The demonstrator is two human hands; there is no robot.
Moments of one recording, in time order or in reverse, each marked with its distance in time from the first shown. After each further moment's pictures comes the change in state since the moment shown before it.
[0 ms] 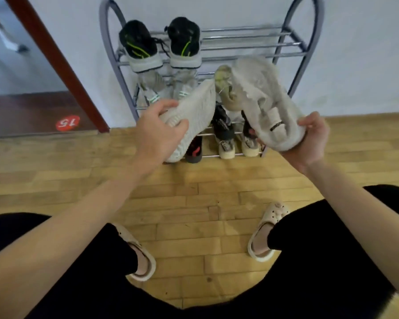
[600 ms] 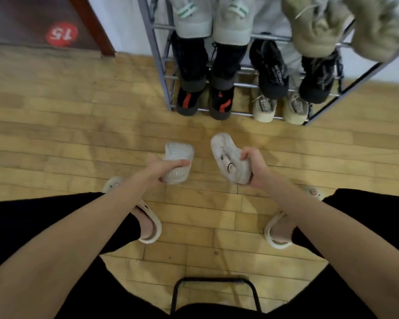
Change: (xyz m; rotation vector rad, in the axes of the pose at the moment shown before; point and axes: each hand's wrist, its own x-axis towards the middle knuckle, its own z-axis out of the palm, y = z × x) left_hand -0.036 -0.293 0.074 -0.158 -0.411 -1.199; right_hand 0.086 0.258 -0.023 -0.387 0.160 0.925
